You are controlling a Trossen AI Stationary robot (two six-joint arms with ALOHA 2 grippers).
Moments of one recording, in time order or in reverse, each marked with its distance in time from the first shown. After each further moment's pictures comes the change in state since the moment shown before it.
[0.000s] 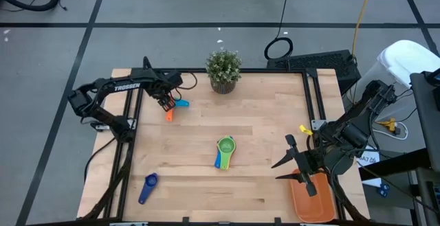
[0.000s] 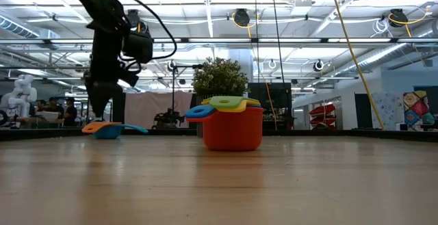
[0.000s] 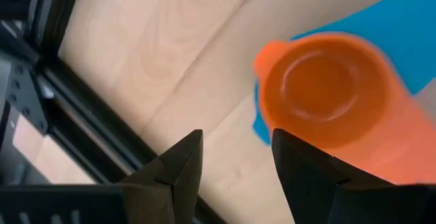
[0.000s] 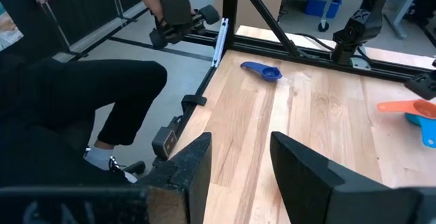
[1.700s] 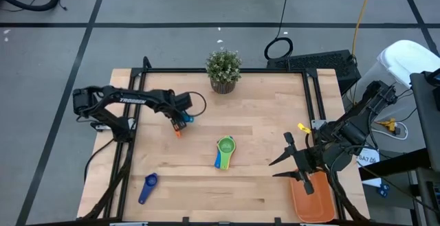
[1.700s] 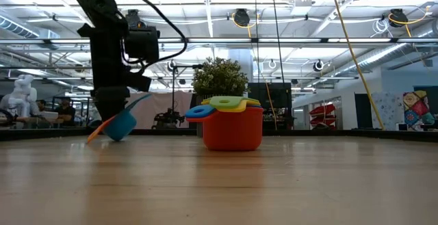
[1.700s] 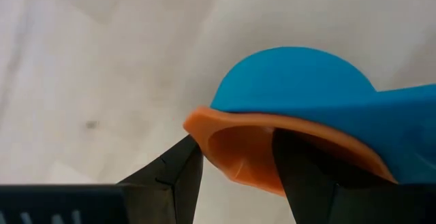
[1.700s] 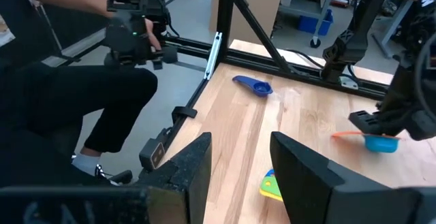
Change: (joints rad) left arm -0.322 0.031 -0.132 0.279 0.213 -0.128; right arm -0.035 0.000 -0.001 0.055 -0.003 -0.084
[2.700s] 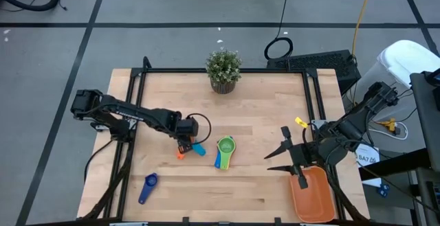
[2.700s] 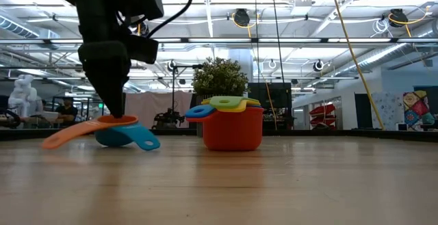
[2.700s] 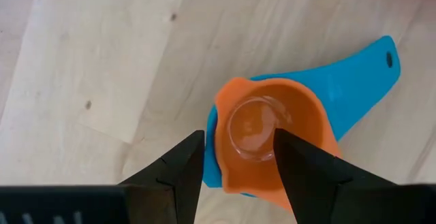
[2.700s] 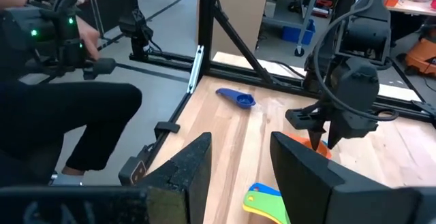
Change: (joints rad) left arm -0.402 0.001 0.124 -0.031 0.020 -0.275; right arm -0.069 0.000 -0.011 0.068 -0.005 -0.030
